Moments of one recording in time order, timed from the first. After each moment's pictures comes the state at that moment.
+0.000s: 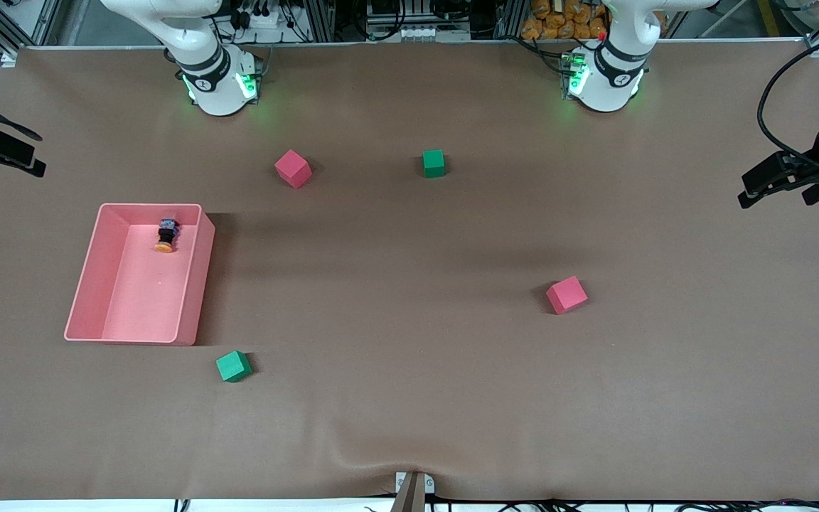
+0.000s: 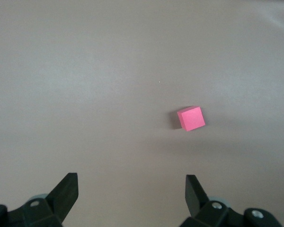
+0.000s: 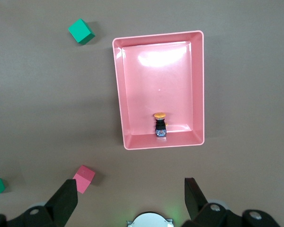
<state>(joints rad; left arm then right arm) -0.05 -0.01 0.02 -1.58 -0.02 1.65 -0.09 -0.03 0.04 -0.05 -1.43 0.04 1.35 0.02</state>
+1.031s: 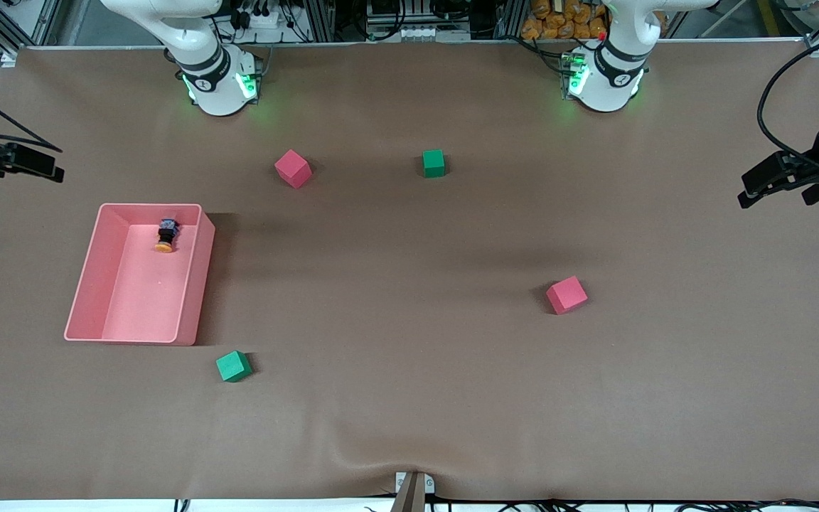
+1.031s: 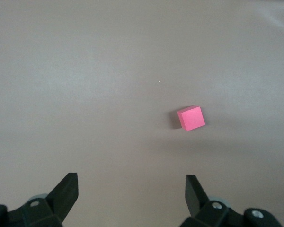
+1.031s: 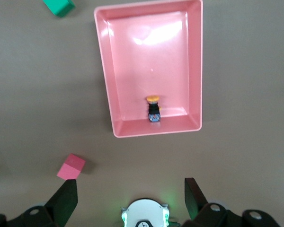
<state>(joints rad) -0.05 -0.01 0.02 -1.58 -0.02 1.64 -0.09 -0.03 0.03 -0.06 -1.57 0.01 1.37 0.02</state>
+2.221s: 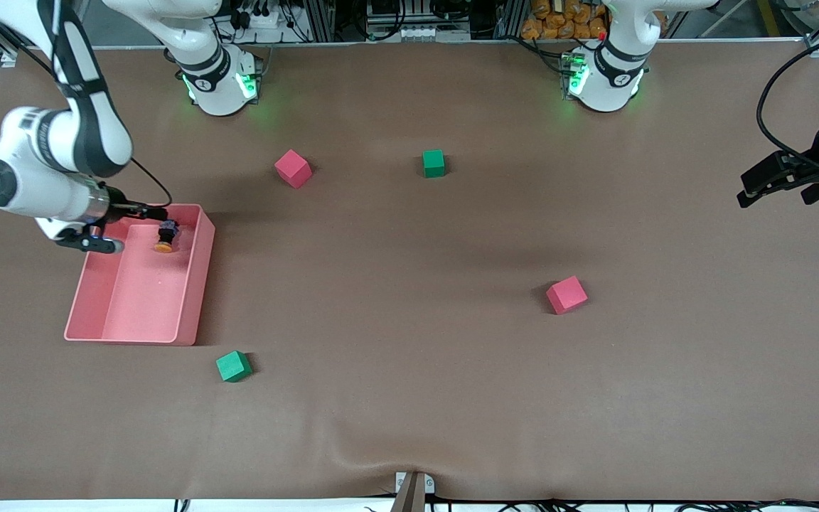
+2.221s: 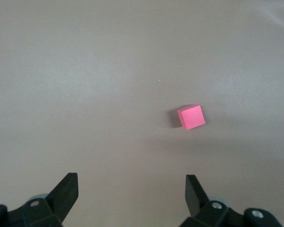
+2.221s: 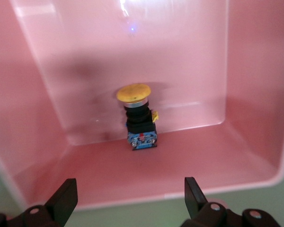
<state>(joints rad) -0.05 -0.01 0.02 -1.58 -0.02 1.64 -0.09 -0.10 0.13 -0.07 -2.36 0.00 2.16 0.02</state>
